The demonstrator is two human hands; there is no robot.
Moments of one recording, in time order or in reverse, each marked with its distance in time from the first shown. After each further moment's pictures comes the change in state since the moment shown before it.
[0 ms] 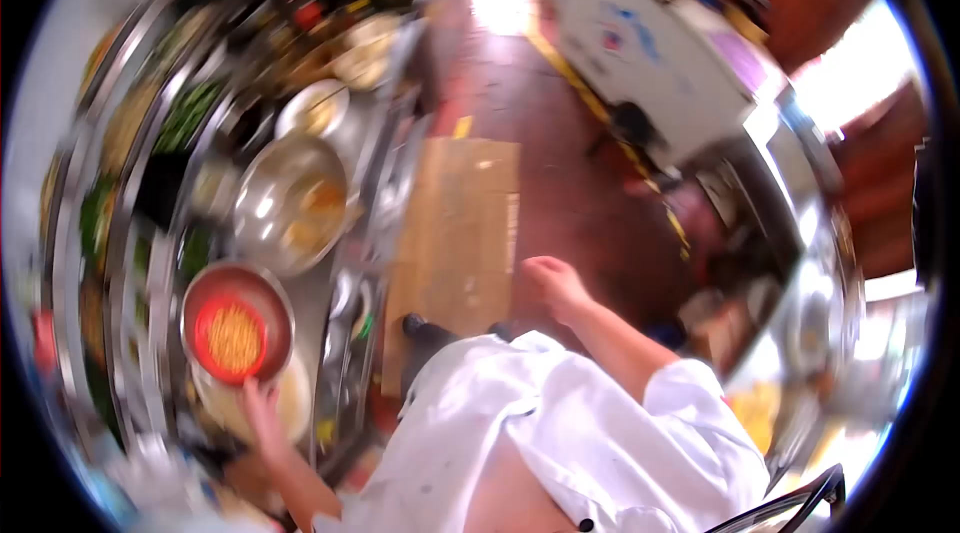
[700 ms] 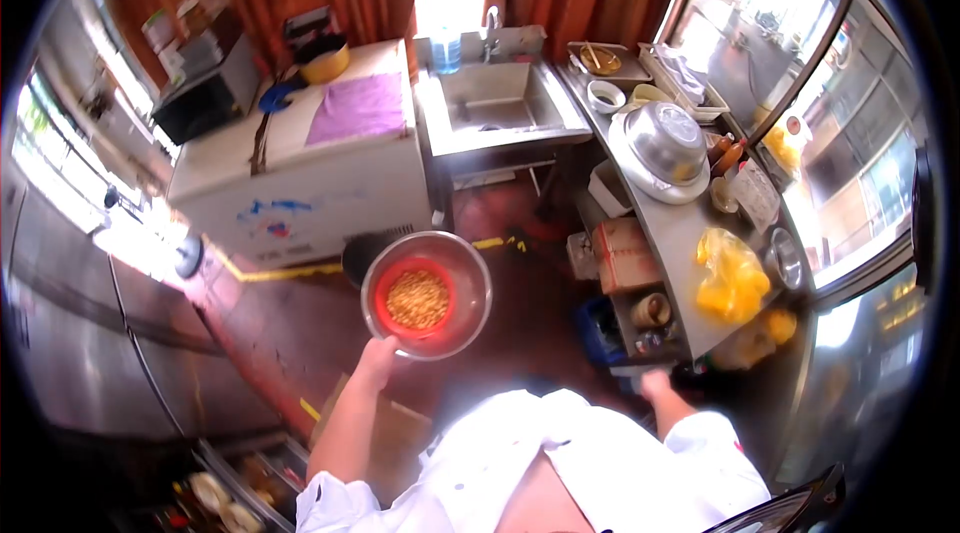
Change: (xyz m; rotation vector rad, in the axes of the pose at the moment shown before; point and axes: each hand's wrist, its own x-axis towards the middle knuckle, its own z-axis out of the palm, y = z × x) left_hand -0.239 -0.131 1.059 0.926 -1.852 -0.302; right_hand -0.107 0.262 -0.418 -0.172 1.011 0.789
